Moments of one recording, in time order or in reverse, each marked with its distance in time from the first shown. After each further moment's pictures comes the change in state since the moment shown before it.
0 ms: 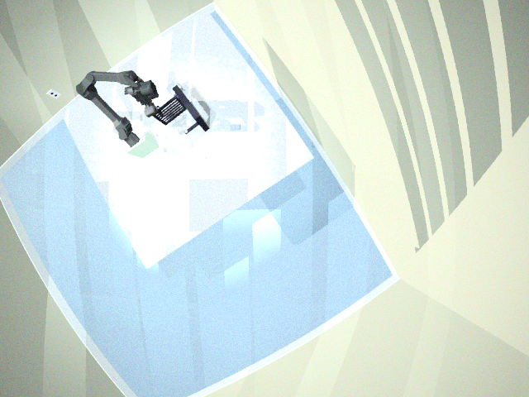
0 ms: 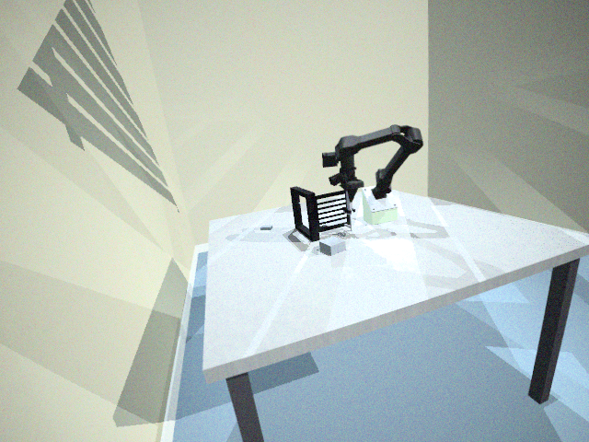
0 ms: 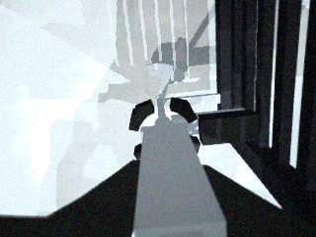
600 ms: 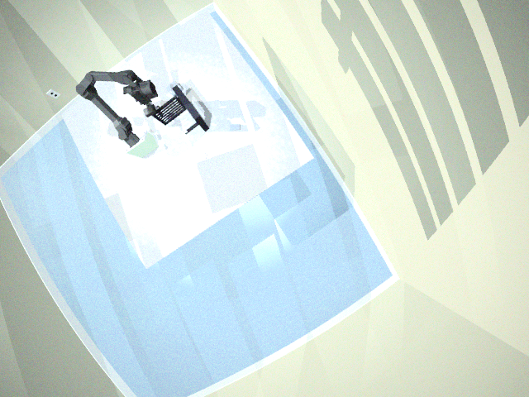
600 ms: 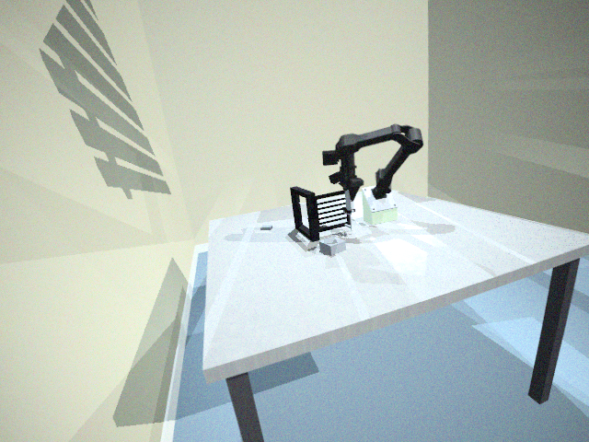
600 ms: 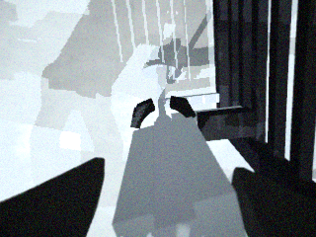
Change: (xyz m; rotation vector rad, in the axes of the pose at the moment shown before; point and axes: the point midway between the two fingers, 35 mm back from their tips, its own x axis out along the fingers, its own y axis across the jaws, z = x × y) arm -0.007 0.001 0.000 0.017 -0.010 0.004
